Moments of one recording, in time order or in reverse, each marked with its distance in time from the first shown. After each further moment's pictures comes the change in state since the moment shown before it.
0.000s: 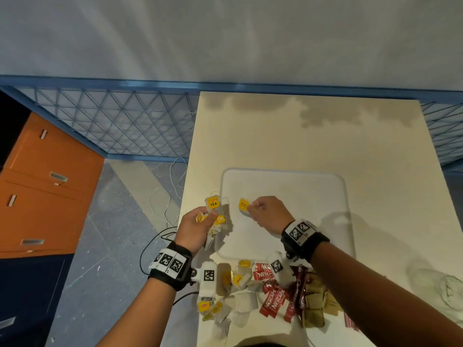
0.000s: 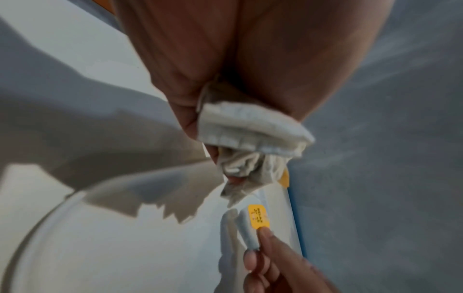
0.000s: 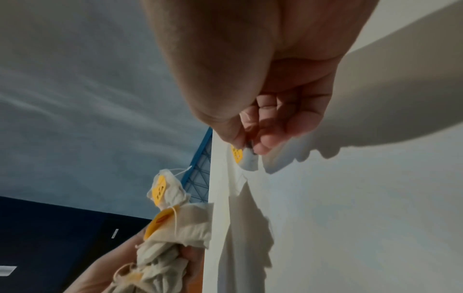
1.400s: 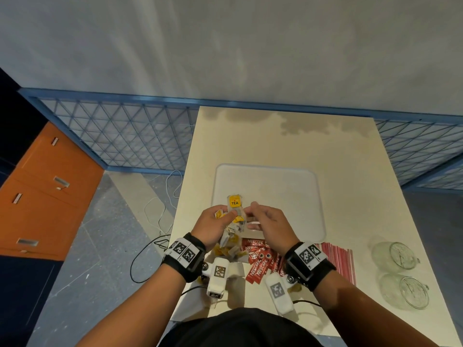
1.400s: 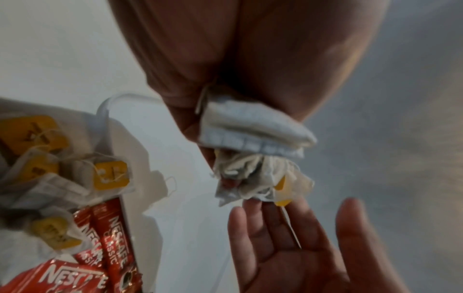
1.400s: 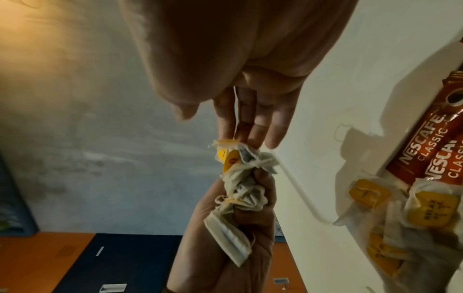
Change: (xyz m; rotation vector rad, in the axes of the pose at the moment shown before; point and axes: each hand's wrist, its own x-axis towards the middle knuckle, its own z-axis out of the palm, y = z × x) left_hand -0.104 0.017 0.035 -0.039 -0.241 0.085; right_hand -0.167 -0.013 0.011 0.590 0.123 -0.203
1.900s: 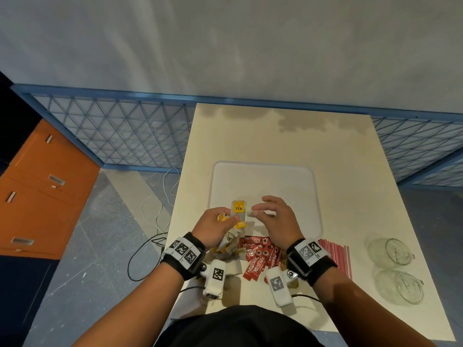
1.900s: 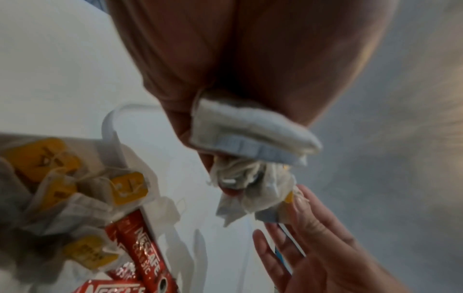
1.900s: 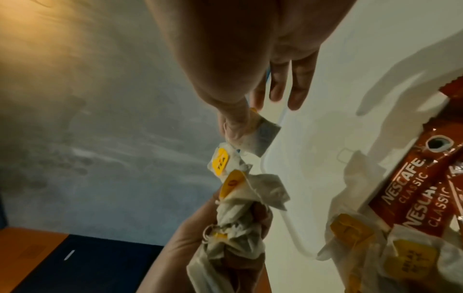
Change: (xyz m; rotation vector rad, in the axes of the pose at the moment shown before) left_hand 0.002 -0.011 0.003 0.150 -0.067 0.036; right_hand 0.003 0.008 -0.024 -0.341 0.165 -0.087
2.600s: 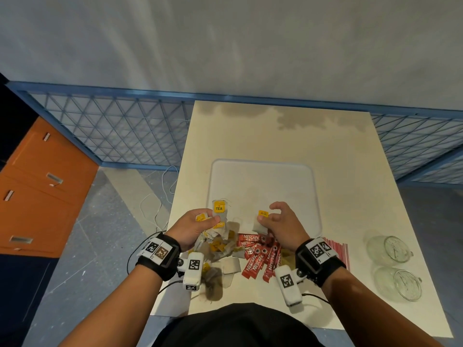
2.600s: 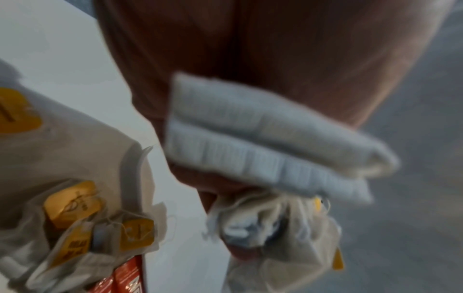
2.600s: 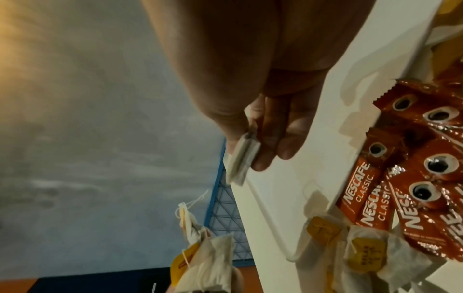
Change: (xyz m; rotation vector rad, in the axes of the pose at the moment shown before) left_hand -0.006 -0.016 -0.047 -0.228 -0.138 -0.152; right_hand -0.001 0.026 -0.014 0.165 -0.140 0.312
